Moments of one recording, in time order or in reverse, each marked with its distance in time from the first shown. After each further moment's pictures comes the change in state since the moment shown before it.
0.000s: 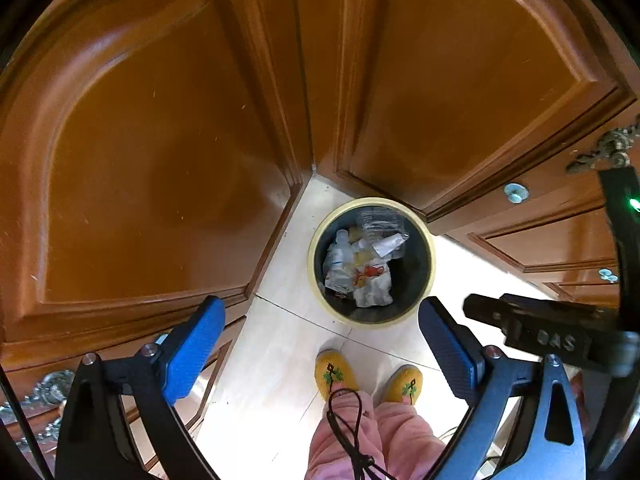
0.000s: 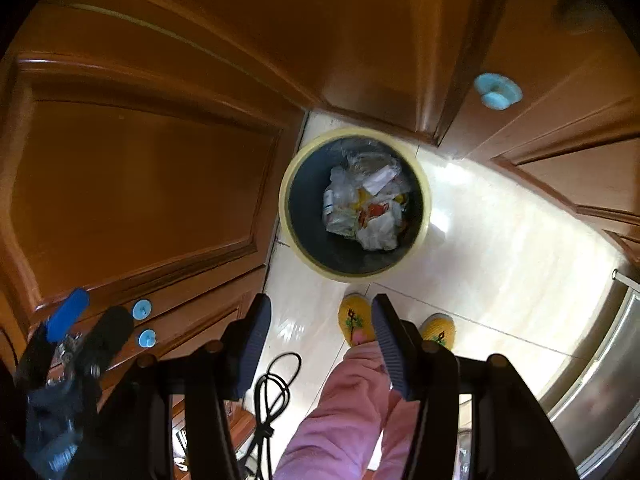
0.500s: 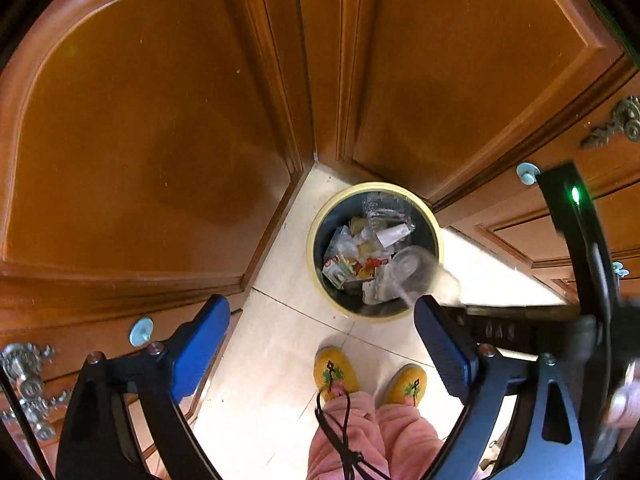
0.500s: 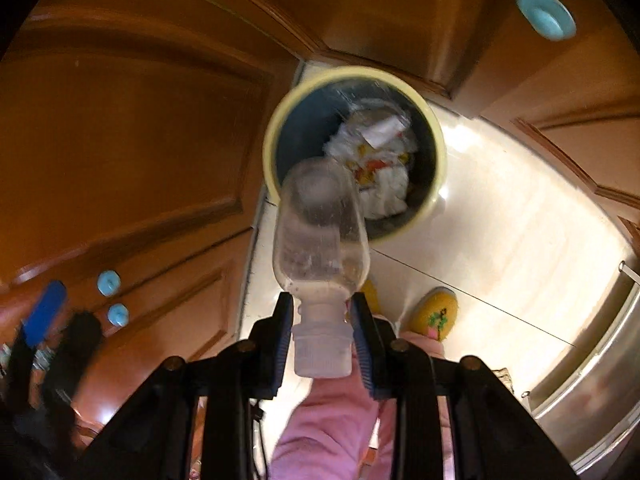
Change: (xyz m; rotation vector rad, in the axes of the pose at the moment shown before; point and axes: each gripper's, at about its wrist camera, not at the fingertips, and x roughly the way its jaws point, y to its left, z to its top) left arm 0.036 0.002 -0.025 -0.017 -0.005 0.018; right arm 0.082 -0.004 0.013 0.000 0.167 0.010
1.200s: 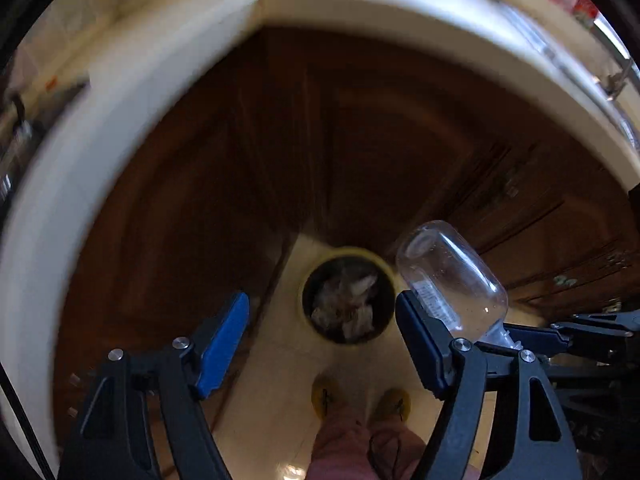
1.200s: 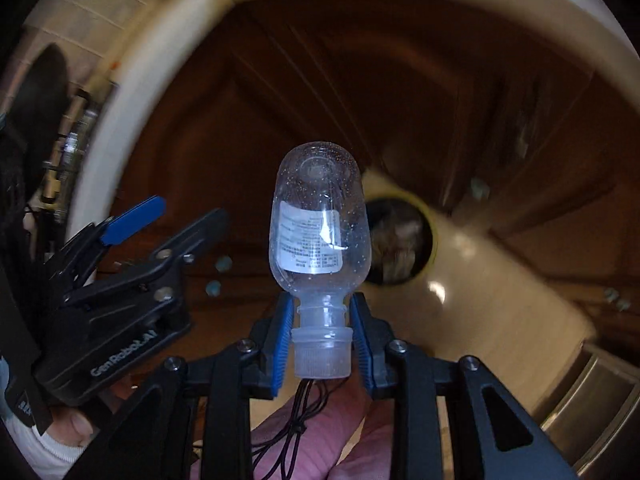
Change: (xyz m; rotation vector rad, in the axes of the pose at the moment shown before) left arm -0.153 -0.015 0.002 0.050 -0.181 -0.043; right arm -0.182 0.055 -0.113 -0.232 -0.264 0.003
